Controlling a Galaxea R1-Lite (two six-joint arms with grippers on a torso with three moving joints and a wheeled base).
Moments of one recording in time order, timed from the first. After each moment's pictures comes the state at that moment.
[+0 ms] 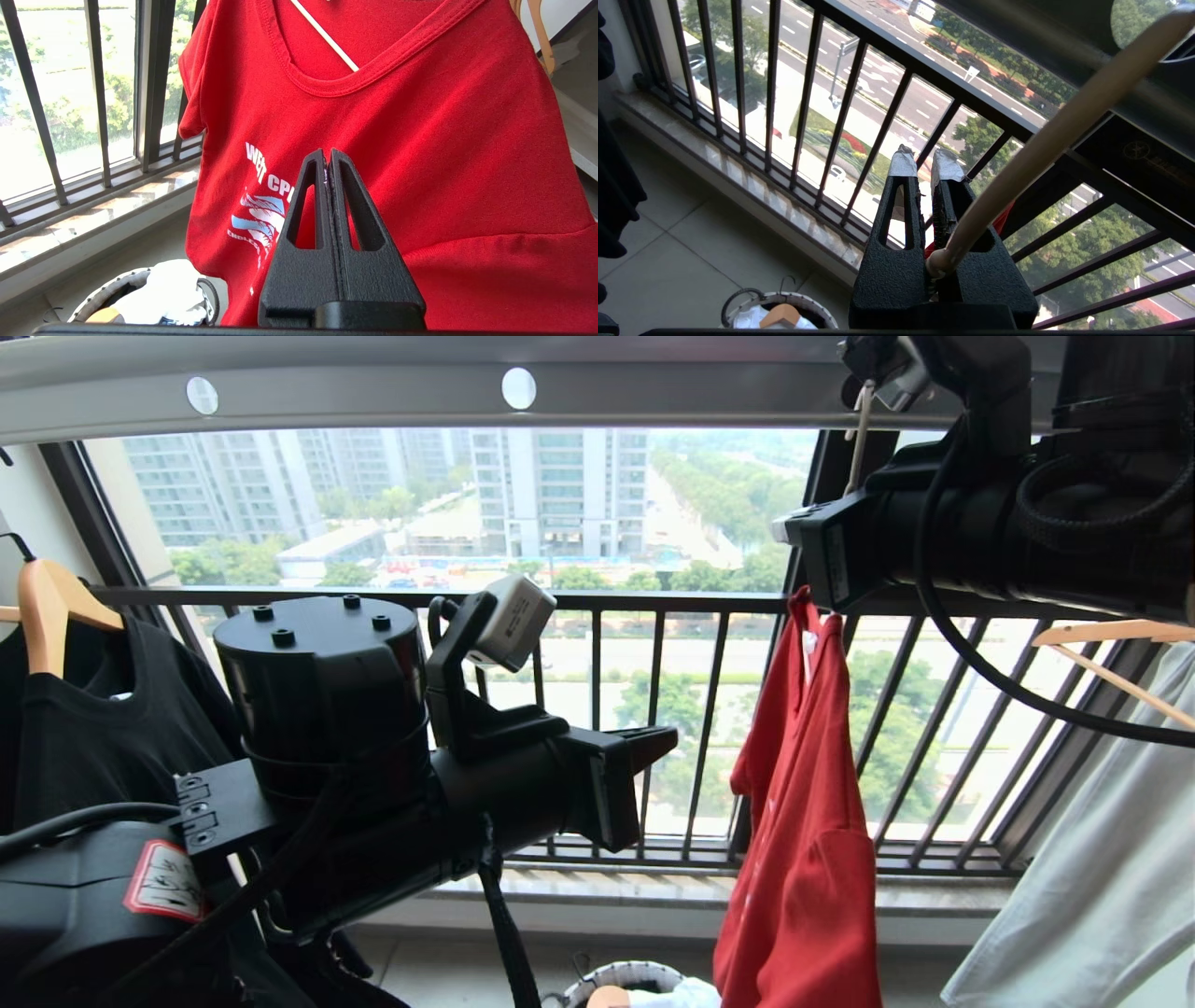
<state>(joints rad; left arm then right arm) -0.85 1.58 -0.84 -0.71 -0.12 -0.37 0.62 1.59 -1.48 0.01 -0.25 -0.29</state>
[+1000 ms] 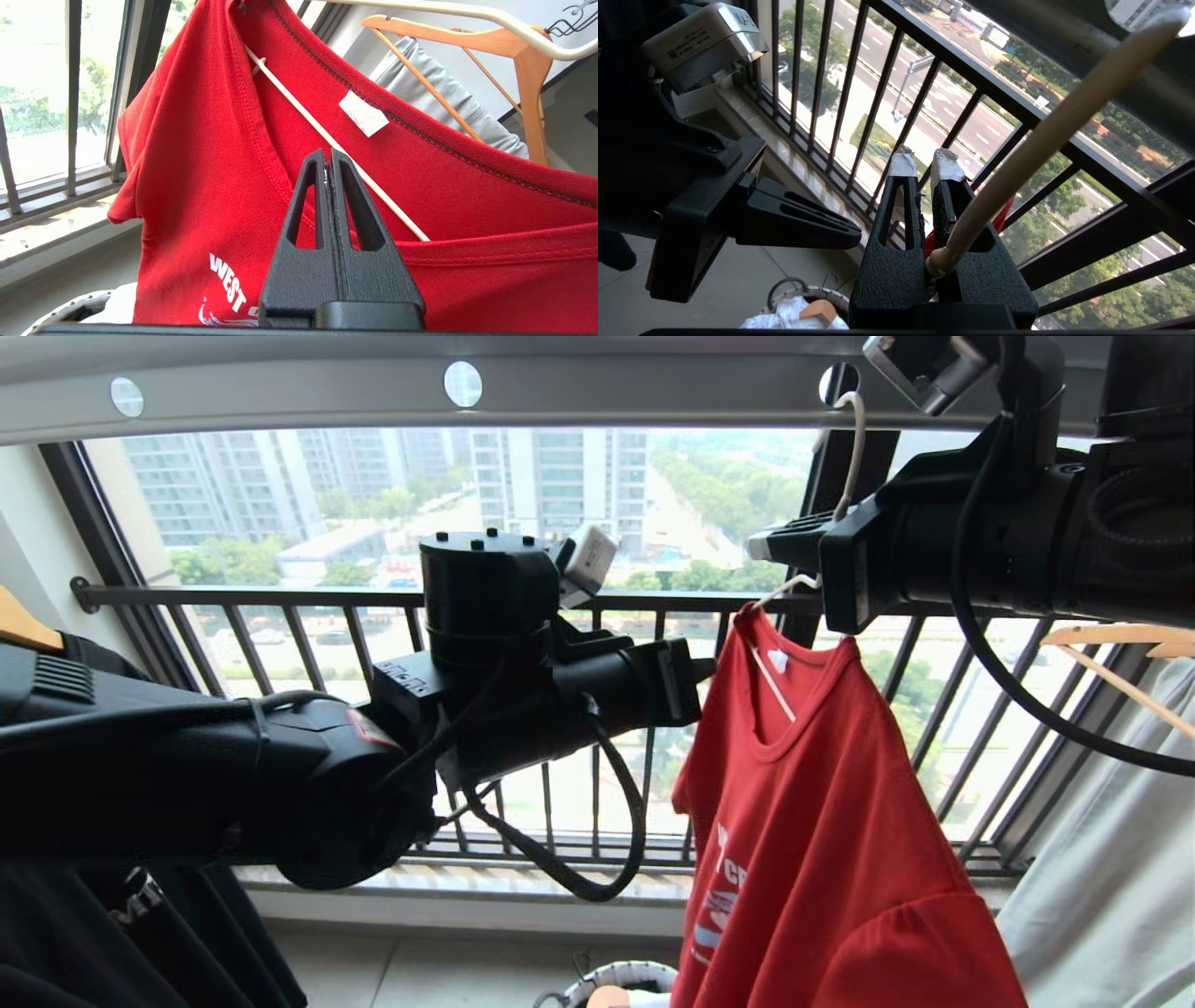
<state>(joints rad) -0.78 1.82 -1.19 -0.61 -0.19 -0.49 0.59 1.55 -1.44 0.01 0.00 -0.30</state>
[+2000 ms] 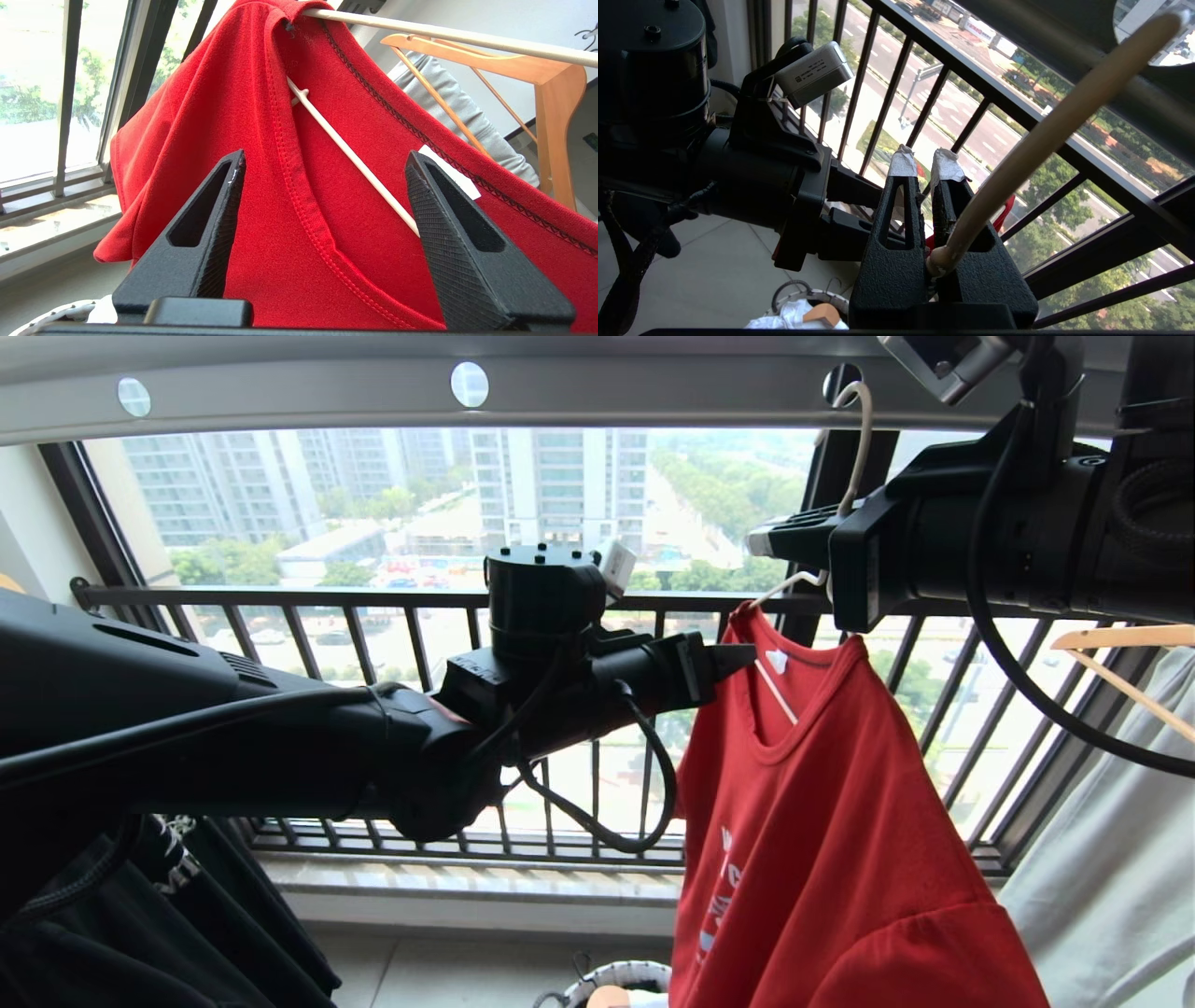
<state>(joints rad) -0.75 1.96 -1.34 -0.61 -0.20 -0.54 0.60 1.53 -1.43 0.01 0.04 -0.30</state>
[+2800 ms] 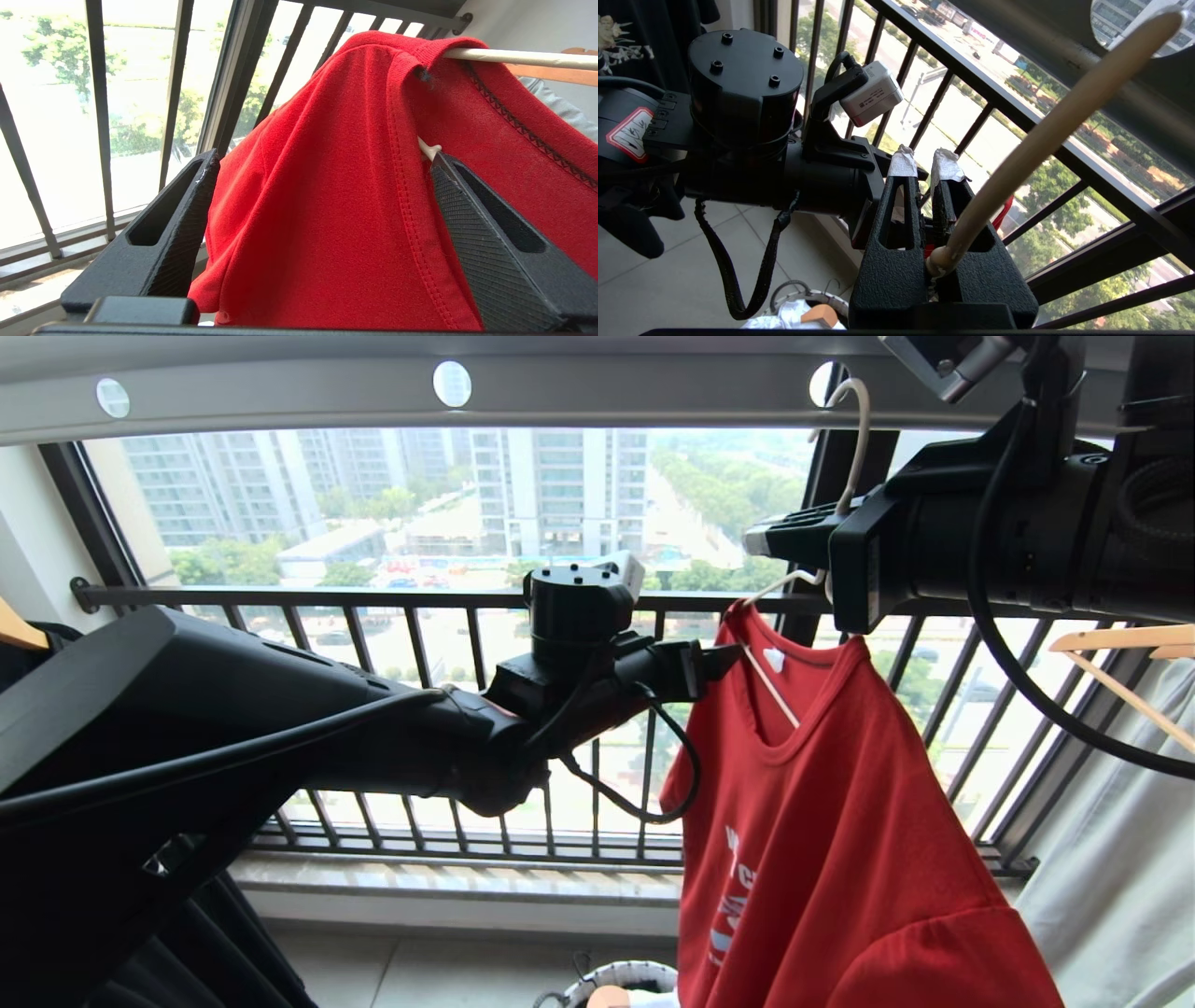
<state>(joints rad) -0.72 2.11 -1.49 -0.60 -0.03 -0.38 0.60 1.53 -1.44 0.01 0.05 -0.32</state>
